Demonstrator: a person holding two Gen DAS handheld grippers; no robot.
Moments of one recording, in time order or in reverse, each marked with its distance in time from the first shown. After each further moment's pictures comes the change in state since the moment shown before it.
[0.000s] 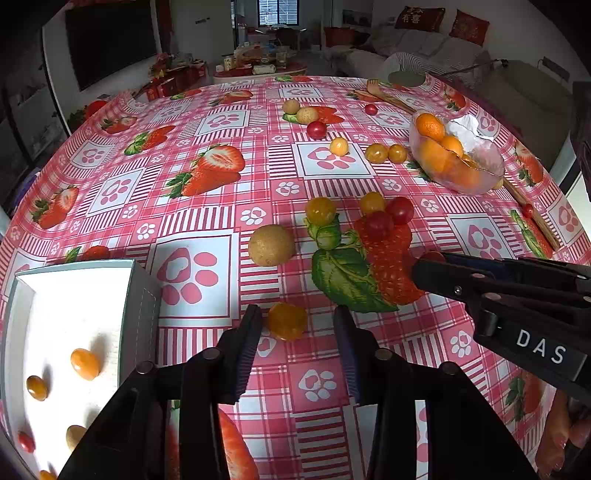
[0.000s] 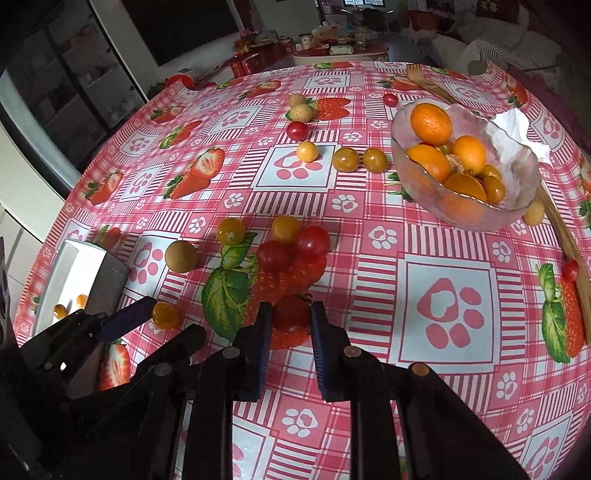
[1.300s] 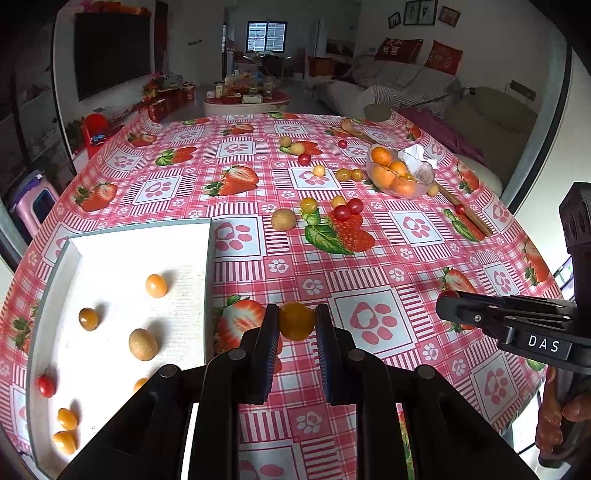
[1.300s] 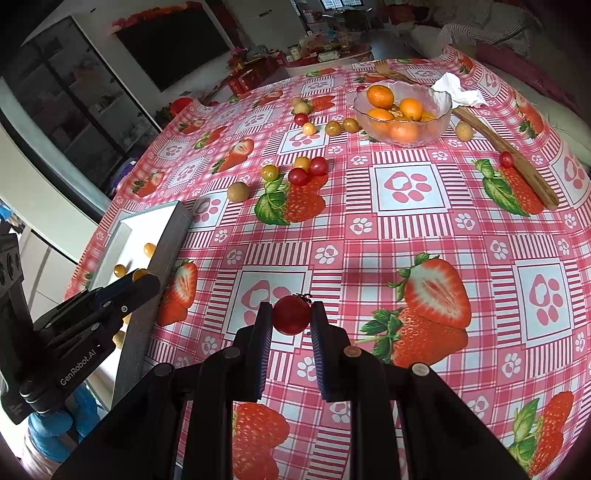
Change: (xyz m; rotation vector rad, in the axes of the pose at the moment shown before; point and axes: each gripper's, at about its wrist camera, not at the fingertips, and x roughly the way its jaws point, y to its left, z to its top) left arm -0.109 0.030 -0.061 -0.008 -0.119 -0.096; right arm -0.092 0.015 -0.095 0.095 -0.047 0.069
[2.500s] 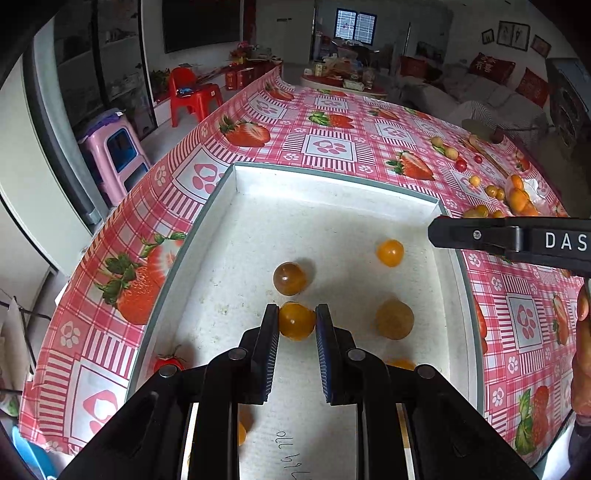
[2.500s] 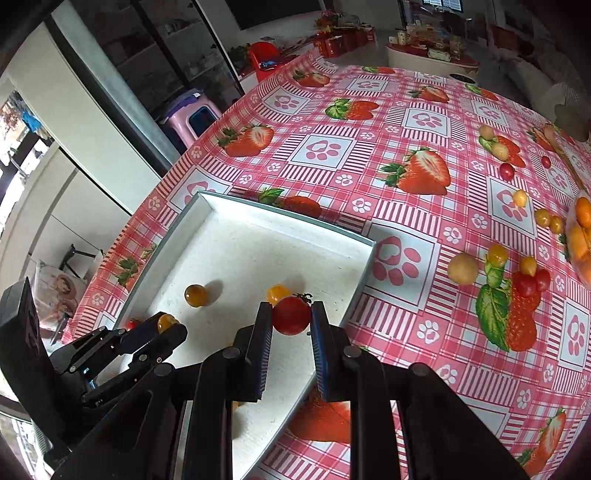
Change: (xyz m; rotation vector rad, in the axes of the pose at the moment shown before) left arm 0.002 0.160 -0.032 -0.230 0.061 0.218; right arm 0.116 0.194 0.068 -0.311 0.162 0.092
